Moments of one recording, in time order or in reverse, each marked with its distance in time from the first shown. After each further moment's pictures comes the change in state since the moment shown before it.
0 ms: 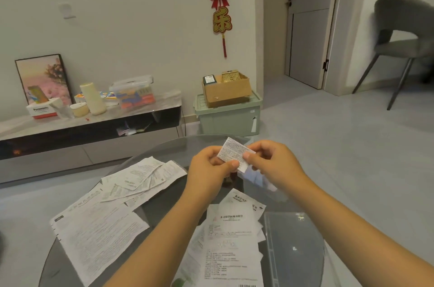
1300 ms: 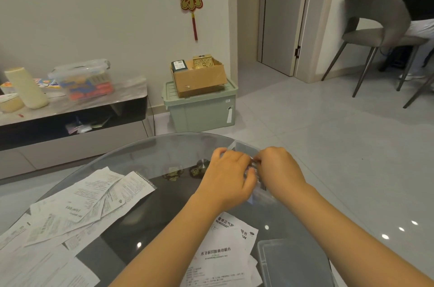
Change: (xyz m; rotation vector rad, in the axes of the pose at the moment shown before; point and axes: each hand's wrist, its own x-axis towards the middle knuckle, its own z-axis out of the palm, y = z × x) left_hand 0.099 -0.057 0.070 0.928 -0.329 0.689; right_hand 0.072 0.056 -0.013 -1.005 0.044 0.172
